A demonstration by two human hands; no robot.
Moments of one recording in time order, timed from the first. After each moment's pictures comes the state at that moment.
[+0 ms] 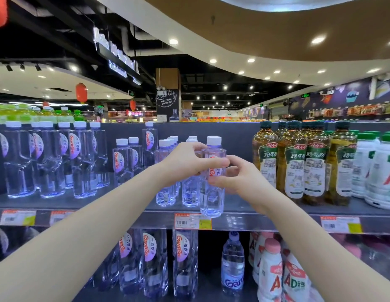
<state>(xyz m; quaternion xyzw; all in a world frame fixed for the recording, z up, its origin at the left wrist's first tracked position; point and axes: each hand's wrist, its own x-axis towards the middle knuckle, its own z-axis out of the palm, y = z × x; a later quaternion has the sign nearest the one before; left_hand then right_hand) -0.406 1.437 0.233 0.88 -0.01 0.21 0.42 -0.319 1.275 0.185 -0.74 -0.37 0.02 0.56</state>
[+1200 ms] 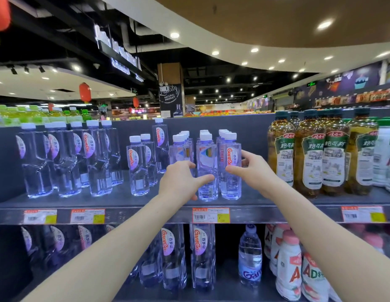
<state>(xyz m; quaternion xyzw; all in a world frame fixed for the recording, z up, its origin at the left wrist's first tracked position) -0.399 1.486 0.165 0.91 0.17 0.30 0.24 -0.277 1.309 0.169 -0.77 -0.33 -0.05 0.54</state>
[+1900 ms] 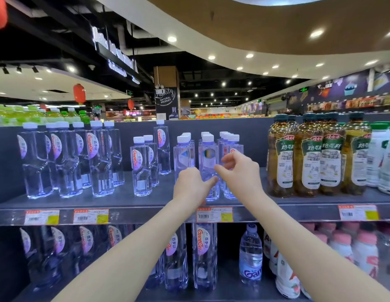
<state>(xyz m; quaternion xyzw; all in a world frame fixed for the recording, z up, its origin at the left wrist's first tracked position) -0.369 1.486 0.143 0.90 0.16 0.33 0.25 -0.332 1.348 0.163 -0.79 -0.26 -0.25 0.50</state>
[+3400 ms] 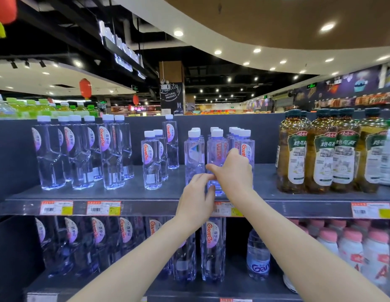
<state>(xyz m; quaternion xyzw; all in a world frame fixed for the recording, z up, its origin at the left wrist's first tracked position) -0.409 1.495 0.096 0.87 0.00 0.38 0.32 -0.350 1.395 0.164 -0.85 -0.18 -0.24 0.42</state>
